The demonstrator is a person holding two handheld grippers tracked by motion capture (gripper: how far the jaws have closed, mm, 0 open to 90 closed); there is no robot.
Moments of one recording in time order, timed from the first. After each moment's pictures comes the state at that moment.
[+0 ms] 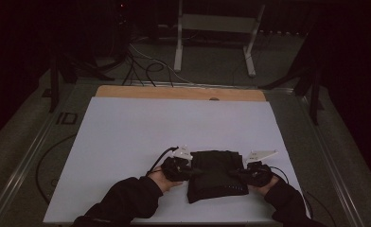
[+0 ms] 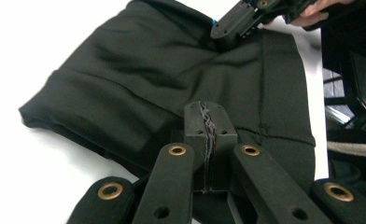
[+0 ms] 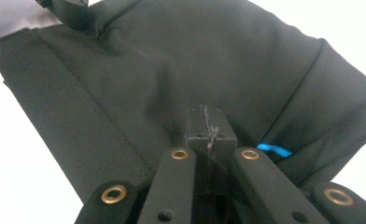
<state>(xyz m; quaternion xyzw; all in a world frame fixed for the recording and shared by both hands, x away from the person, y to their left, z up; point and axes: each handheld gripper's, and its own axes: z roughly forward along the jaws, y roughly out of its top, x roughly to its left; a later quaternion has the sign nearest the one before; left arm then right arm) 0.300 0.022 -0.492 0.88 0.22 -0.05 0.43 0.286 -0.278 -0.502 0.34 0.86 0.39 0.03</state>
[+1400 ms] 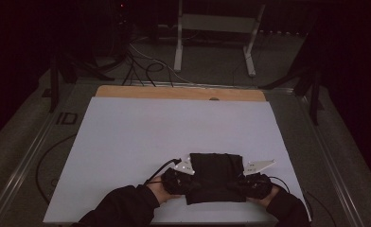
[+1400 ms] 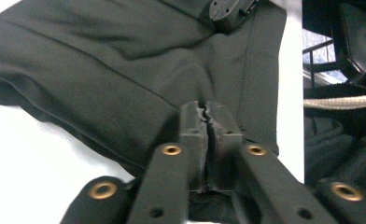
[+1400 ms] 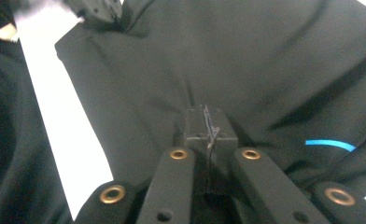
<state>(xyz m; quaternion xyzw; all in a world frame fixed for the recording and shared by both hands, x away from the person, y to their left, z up) 0.275 0.023 -0.494 0.89 0.18 -0.05 0.41 0.258 -0.271 -0.500 0.30 0.87 0.38 0.00</state>
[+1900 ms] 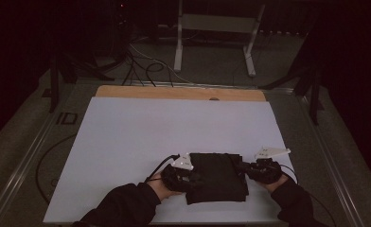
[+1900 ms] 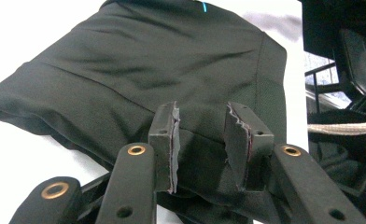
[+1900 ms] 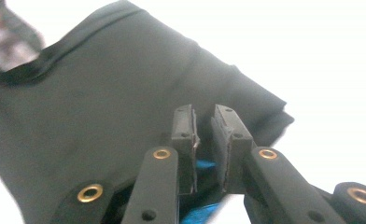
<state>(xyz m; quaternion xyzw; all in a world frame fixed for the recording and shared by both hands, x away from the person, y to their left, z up) 0.279 0.023 -0.492 0.88 0.19 -0.04 0.43 0.290 -0.299 -0.480 0.38 0.83 0.38 0.11</state>
